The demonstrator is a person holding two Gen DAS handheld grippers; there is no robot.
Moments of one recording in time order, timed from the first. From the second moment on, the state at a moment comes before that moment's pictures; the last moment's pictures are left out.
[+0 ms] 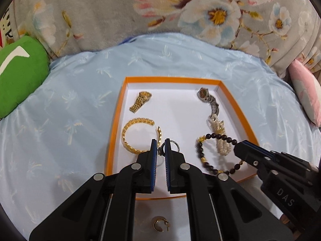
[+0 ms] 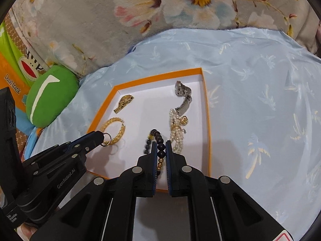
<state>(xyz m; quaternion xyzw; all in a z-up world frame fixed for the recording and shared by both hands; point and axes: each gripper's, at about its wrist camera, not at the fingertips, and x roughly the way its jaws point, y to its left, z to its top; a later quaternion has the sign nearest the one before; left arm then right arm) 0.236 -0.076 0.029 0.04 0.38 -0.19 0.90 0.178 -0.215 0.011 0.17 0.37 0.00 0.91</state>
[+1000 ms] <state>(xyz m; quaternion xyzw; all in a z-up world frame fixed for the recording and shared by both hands) 0.222 -0.045 0.030 0.00 0.35 -0.16 0.92 0.183 -0.206 0.000 0.14 0.38 0.01 0.91</state>
